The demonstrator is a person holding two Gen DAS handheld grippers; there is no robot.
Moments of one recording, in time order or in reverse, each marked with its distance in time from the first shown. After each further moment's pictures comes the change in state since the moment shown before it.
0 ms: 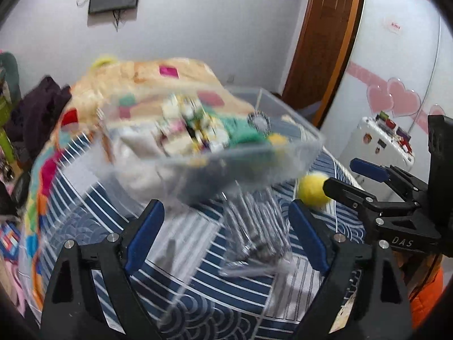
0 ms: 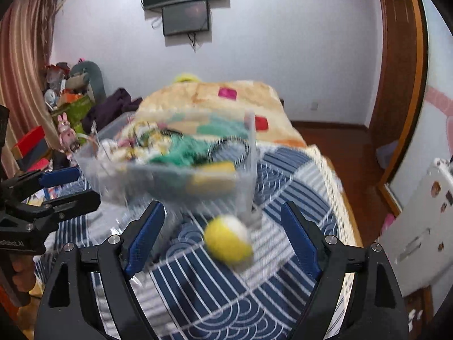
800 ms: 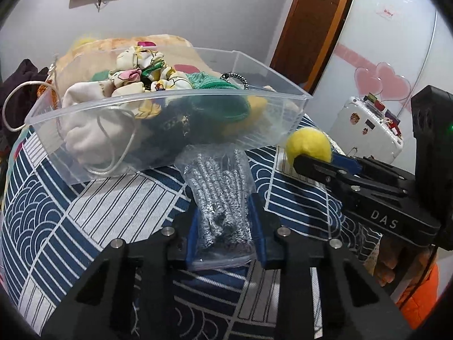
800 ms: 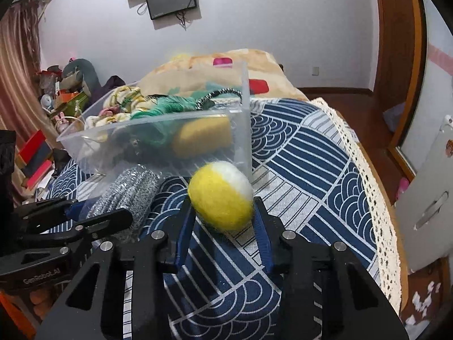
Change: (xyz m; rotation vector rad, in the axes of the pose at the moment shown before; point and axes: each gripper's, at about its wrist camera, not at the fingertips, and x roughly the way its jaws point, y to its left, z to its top) left arm 0.029 -0.022 -0.023 0.007 0.079 -0.083; right arm 0.012 -0.009 -0.030 0.104 0.098 0.049
